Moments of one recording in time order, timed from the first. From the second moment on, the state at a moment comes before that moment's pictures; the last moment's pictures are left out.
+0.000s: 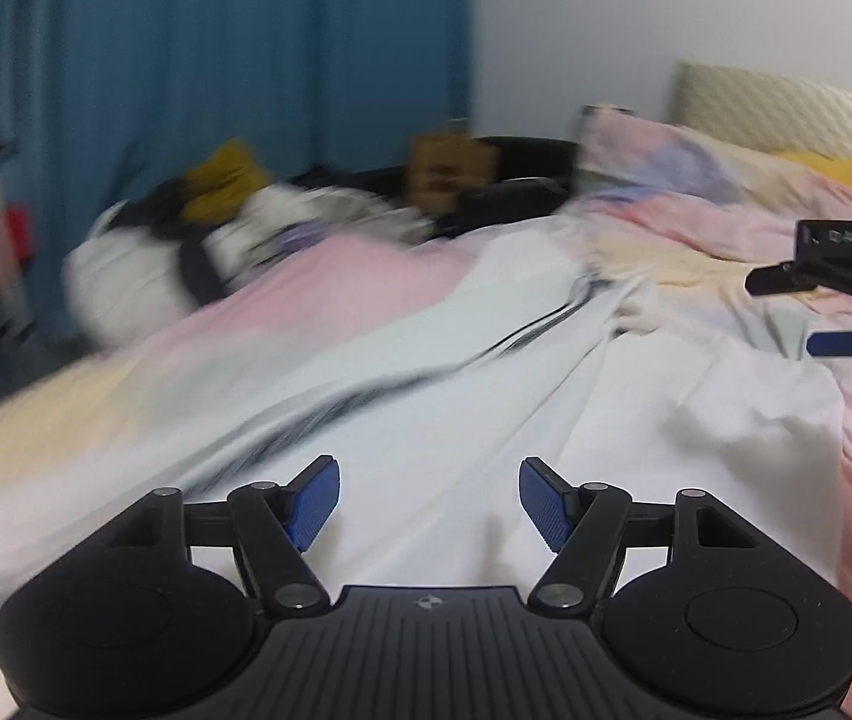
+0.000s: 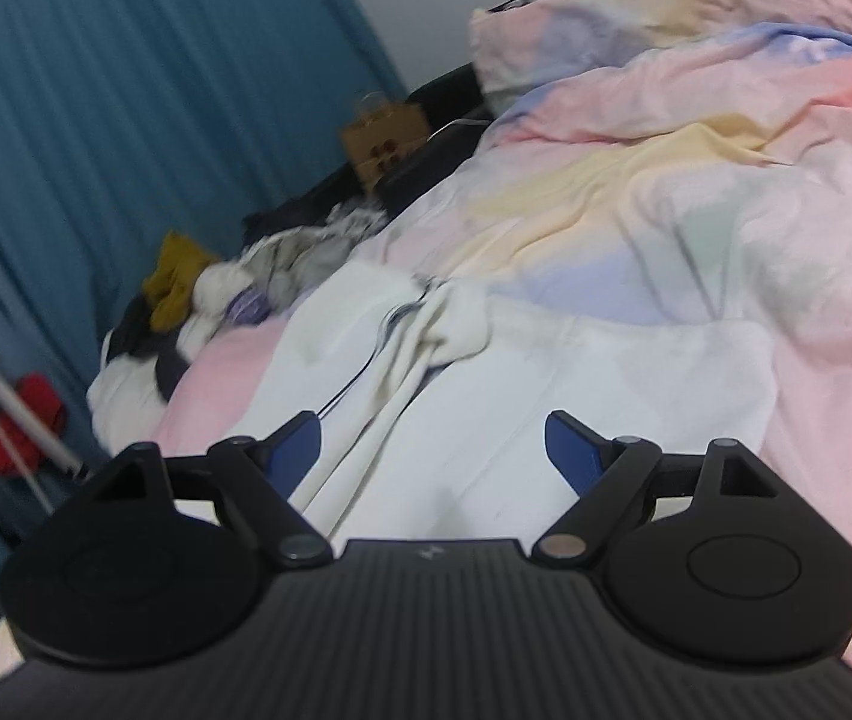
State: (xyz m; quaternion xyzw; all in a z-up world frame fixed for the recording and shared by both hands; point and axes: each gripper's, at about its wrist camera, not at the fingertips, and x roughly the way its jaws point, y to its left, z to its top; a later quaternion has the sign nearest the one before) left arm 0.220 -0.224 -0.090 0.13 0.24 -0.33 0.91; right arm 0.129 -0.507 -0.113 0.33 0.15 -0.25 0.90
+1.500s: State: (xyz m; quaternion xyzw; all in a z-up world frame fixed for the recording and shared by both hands) left arm 0.251 -0.201 -0.135 0.12 0.29 -0.26 0.92; right arm 0.196 -0.514 -0.143 0.38 0.16 -0.08 0.91
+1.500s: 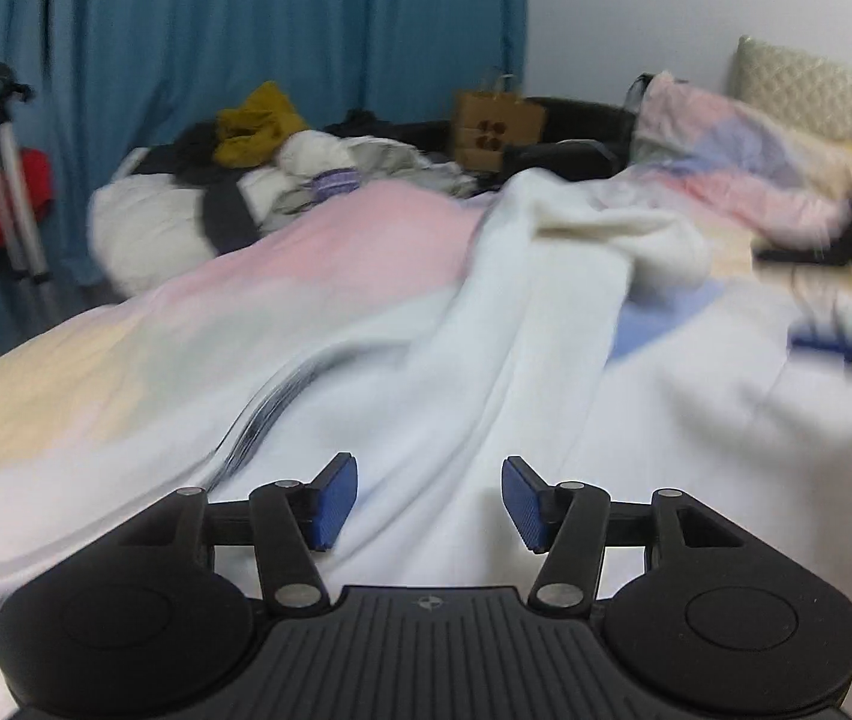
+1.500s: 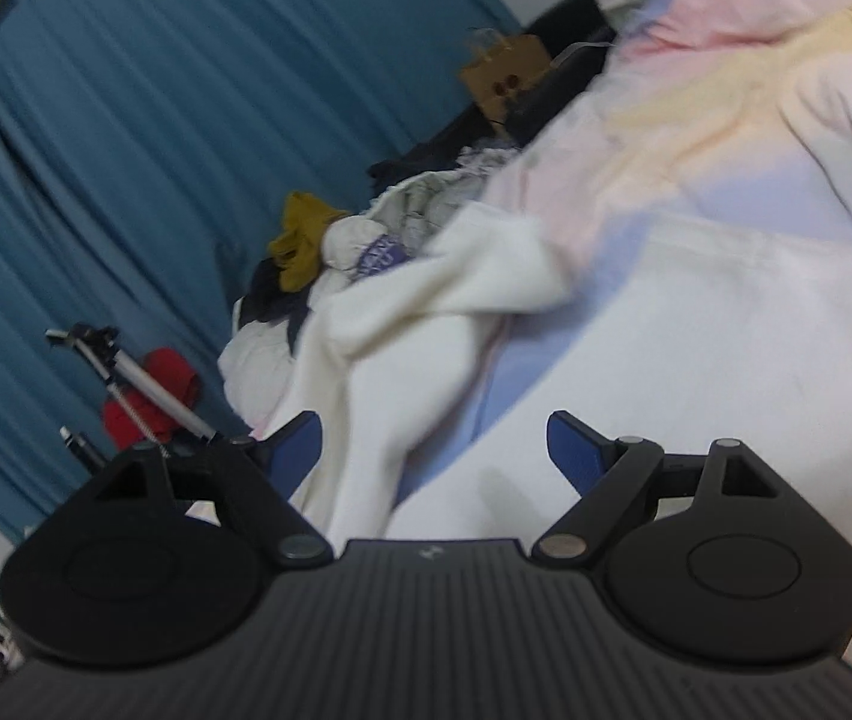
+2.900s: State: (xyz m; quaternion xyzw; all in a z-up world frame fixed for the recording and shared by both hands) left arm 0.285 -0.092 -0.078 -0.06 0.31 -0.26 0.91; right arm 0.412 -0.629 -0.041 0.25 0.32 -0.11 0.91
